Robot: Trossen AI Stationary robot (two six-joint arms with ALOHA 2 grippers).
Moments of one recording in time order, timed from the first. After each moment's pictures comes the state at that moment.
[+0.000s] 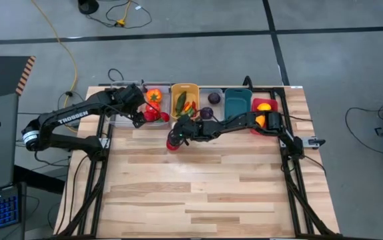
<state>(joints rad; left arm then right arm) 0.57 1.14 0.95 -0.92 -0.28 0.03 -0.09 2.20 1.53 -0.20 0.45 0.75</state>
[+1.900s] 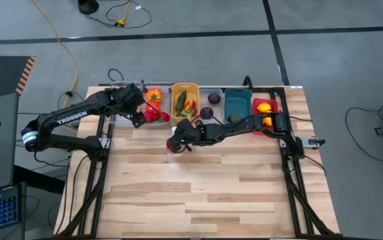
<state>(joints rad) 0.57 1.12 0.95 -0.92 -0.28 0.04 -0.02 2.11 1.53 -0.30 0.44 0.72</state>
